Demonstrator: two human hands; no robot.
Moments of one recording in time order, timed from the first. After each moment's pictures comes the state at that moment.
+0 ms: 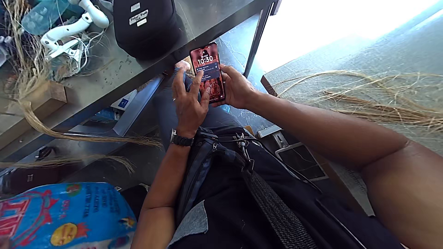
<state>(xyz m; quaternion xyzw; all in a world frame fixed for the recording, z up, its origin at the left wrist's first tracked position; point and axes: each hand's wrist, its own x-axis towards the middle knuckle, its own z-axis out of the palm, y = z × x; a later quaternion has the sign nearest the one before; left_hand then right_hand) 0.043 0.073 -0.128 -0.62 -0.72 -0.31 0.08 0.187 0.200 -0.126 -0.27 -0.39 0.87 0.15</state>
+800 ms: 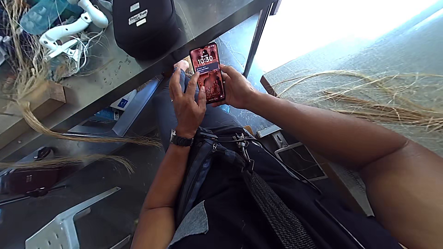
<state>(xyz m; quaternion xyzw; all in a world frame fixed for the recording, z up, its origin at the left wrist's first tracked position) 0.043 0.071 -0.130 -0.60 -0.71 -0.35 0.09 0.187 0.199 -0.126 -0.27 -0.39 0.86 0.16</state>
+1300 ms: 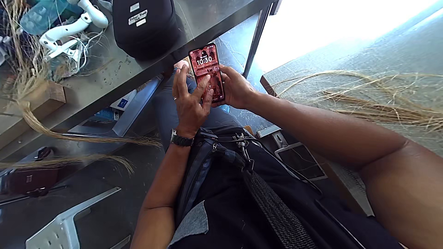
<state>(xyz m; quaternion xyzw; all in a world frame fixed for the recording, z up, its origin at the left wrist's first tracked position) 0.044 0.074 -0.129 -0.65 -0.68 -0.34 0.10 0.187 0.197 -0.122 -0.28 -0.40 0.86 0.15</state>
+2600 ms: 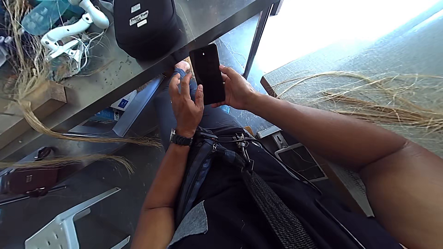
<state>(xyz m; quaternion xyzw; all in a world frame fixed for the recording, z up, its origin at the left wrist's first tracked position) 0.042 0.071 -0.131 -0.56 -0.74 -0.37 0.07 0.187 0.197 -0.126 -0.28 -0.39 0.86 0.16</state>
